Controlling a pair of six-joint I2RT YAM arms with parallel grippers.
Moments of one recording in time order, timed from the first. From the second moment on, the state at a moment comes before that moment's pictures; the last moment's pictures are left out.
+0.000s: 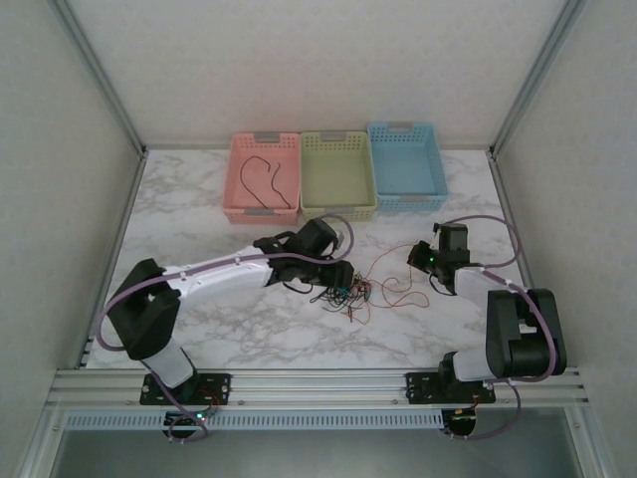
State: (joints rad) left arm -0.95 1.66 1.15 -0.43 0.14 -0.70; right arm 0.07 1.41 0.54 0.04 -0.23 0.50
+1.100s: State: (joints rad) left arm -1.10 1.77 1.29 -0.64 -0.10 -0.74; right arm 0.07 1.41 0.54 0.03 -0.23 0.50
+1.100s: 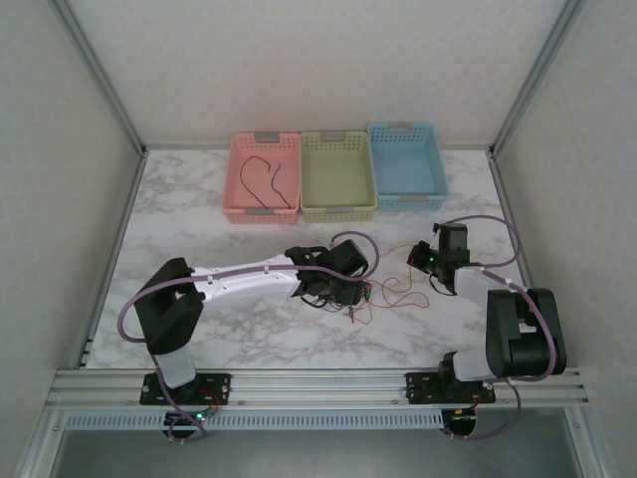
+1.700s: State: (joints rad) left arm -1.10 1.83 1.32 -0.70 -0.17 -0.74; right arm 0.07 1.42 0.55 0.02 -0.23 0.50
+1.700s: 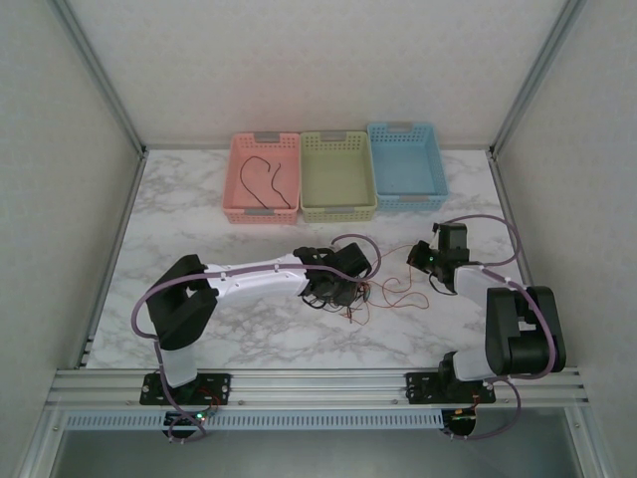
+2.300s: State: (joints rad) left arm -1.09 1.74 1.27 -0.72 -0.25 -0.74; right arm 0.07 1.42 0.56 0.02 -0.24 0.50
